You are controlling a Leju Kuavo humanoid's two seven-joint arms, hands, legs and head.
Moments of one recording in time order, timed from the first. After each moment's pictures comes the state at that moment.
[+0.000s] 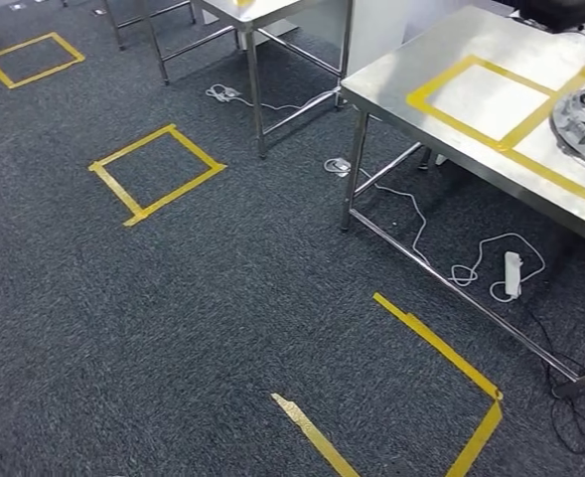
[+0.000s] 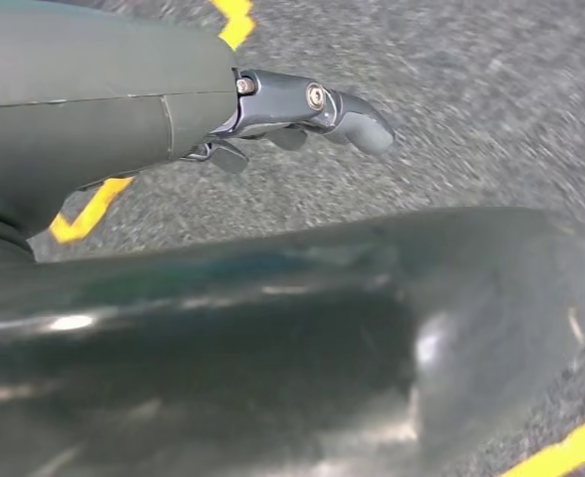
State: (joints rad) left arm 0.00 -0.02 -0.27 -0.20 0.38 0.28 -0.35; right arm -0.07 0.07 0.38 -0.20 0.02 -0.28 -0.04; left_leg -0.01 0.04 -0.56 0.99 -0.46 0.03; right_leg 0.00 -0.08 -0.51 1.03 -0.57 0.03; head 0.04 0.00
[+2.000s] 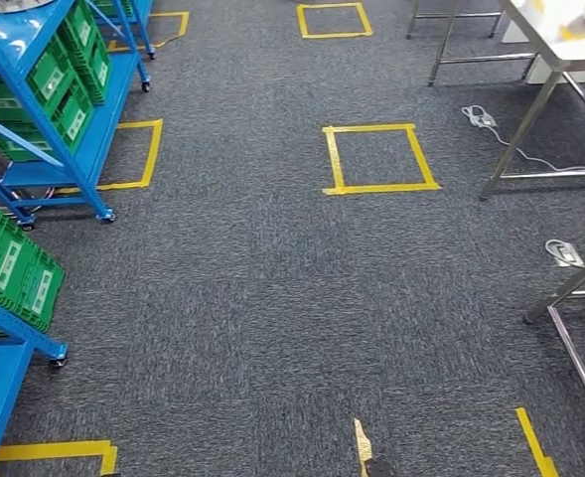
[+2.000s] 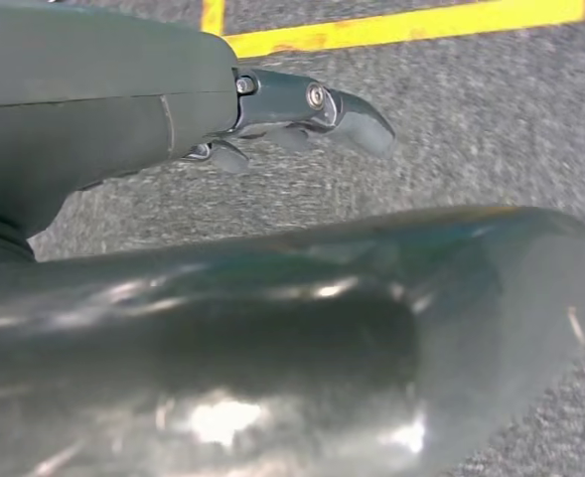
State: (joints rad) left arm -0.03 -0.03 -0.23 -0.19 0.43 0.32 -0.27; right arm -0.09 0.07 0.46 -0.20 0.10 -0.22 0.03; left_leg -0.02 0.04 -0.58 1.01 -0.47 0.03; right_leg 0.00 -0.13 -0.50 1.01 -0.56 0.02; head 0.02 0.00
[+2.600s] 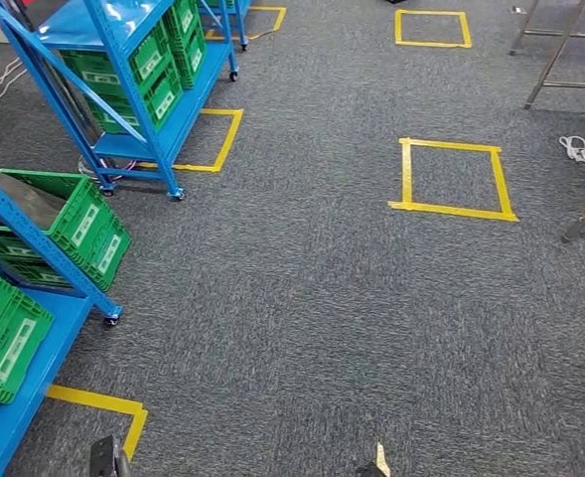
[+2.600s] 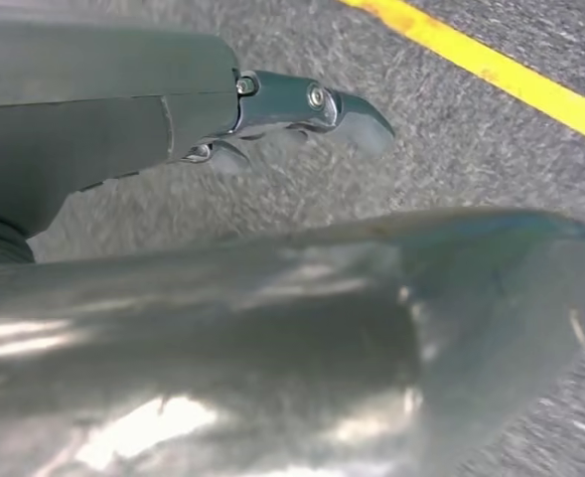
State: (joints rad) left arm -0.17 -0.11 -0.12 -0.23 0.60 0.48 -0.23; right arm -0.09 0.07 0.52 -0.20 0.18 -0.19 0.10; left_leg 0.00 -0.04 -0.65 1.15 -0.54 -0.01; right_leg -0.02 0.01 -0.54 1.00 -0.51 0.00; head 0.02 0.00
